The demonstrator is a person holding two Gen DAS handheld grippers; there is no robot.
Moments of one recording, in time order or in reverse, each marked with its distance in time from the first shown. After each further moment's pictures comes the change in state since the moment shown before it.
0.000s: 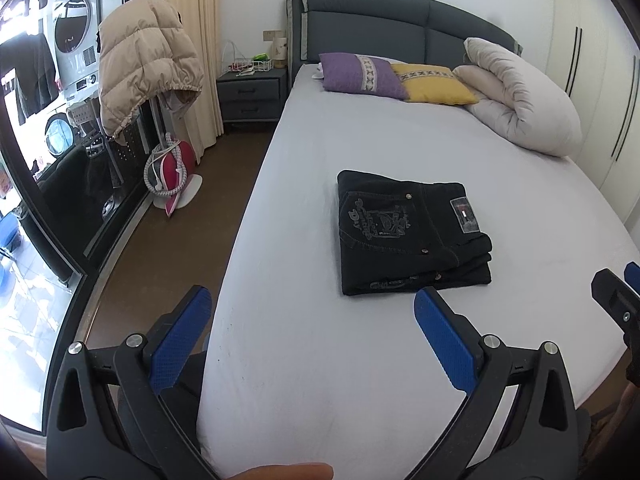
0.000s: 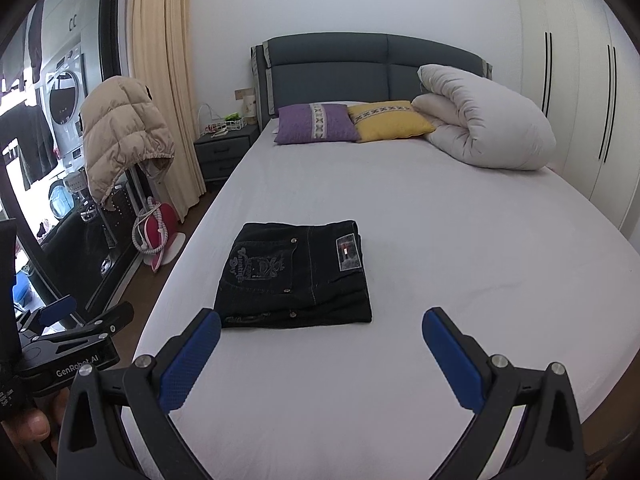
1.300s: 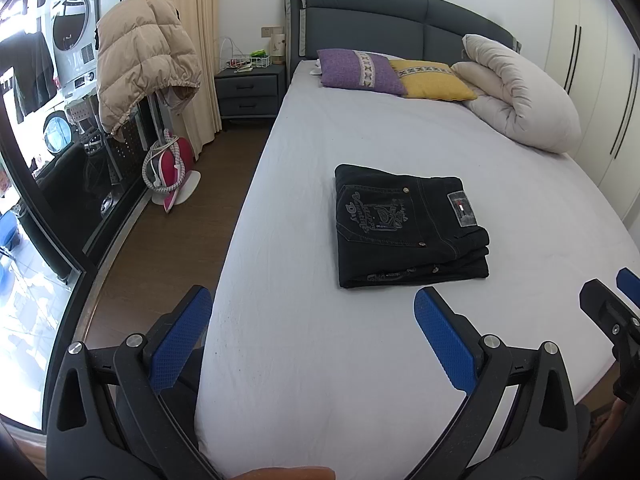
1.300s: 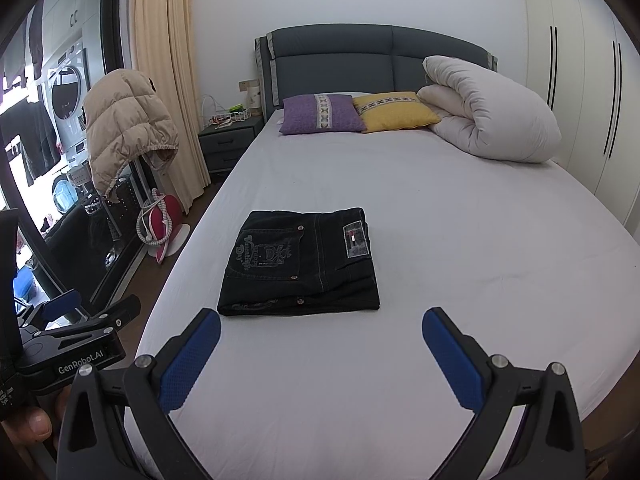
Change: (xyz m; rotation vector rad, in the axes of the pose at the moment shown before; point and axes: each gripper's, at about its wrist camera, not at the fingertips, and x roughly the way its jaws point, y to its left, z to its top) left arm 0.003 -0.002 -0.005 0.003 0.008 -0.001; right arm 0.006 0.003 -0.005 -0.003 0.027 0.016
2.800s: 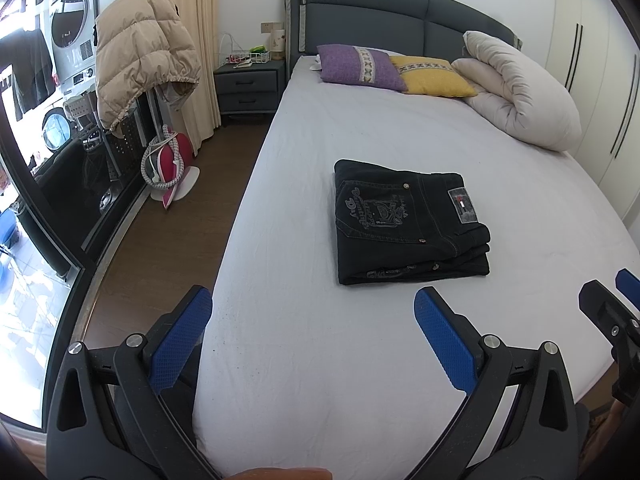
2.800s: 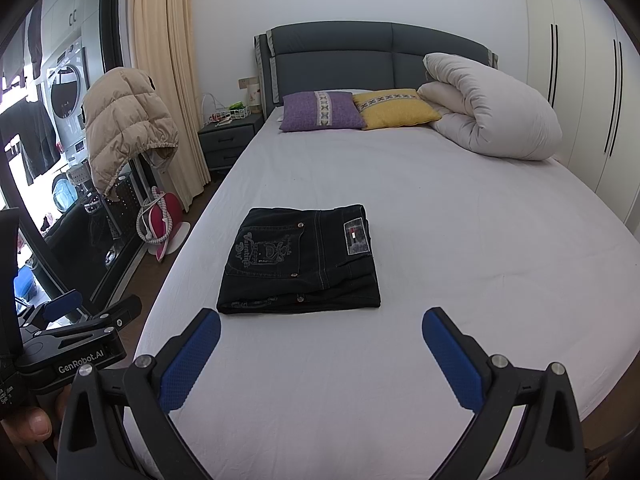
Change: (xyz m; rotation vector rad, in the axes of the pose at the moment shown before) left arm 0.003 -0.002 -0.005 -0.002 0.010 -0.004; right arm 0.000 -0.001 0.002 -0.001 0.005 0.002
